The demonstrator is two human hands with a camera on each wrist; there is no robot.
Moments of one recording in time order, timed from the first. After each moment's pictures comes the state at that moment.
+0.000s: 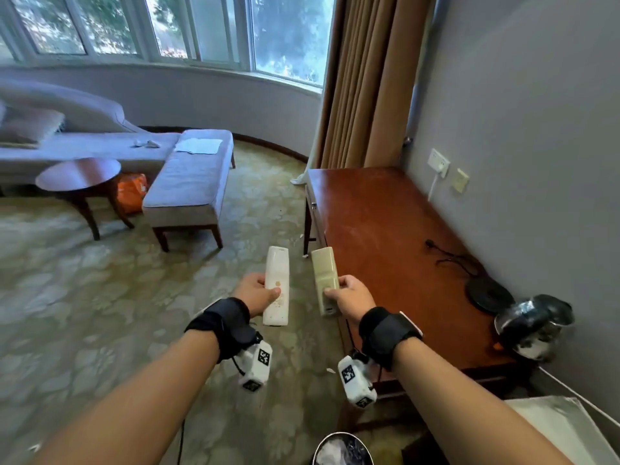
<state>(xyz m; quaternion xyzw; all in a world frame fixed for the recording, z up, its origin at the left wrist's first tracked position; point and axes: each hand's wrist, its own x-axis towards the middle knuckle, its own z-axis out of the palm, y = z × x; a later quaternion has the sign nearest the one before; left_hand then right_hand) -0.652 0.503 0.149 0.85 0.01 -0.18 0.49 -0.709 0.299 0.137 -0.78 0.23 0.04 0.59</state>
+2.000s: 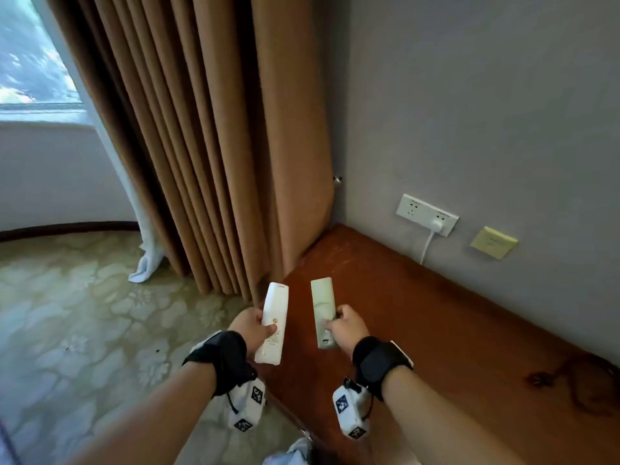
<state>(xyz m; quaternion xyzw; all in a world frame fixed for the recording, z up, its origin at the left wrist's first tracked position) 0.334 0.080 0.043 0.84 -0.36 -0.37 0.18 0.134 -0.017 0.050 -0.60 0.57 -0.10 0.55</state>
